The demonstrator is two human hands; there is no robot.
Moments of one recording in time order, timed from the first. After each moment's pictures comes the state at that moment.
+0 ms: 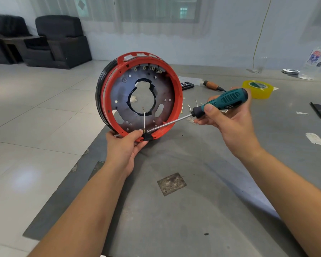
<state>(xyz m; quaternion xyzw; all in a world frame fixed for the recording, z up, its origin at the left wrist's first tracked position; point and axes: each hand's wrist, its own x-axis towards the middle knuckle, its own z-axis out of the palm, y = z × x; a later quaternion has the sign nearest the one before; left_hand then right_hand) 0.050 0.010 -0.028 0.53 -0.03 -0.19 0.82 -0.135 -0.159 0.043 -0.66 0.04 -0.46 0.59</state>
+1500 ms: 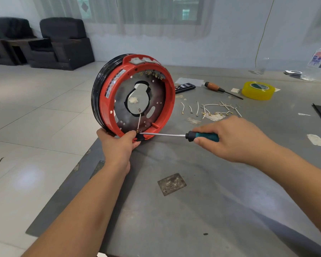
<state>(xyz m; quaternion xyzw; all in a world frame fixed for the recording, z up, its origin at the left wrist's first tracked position) 0.059 0.012 -0.033 0.60 -0.03 -0.07 0.80 -0.163 -0.158 0.062 -0.98 0.15 -0.13 0.02</state>
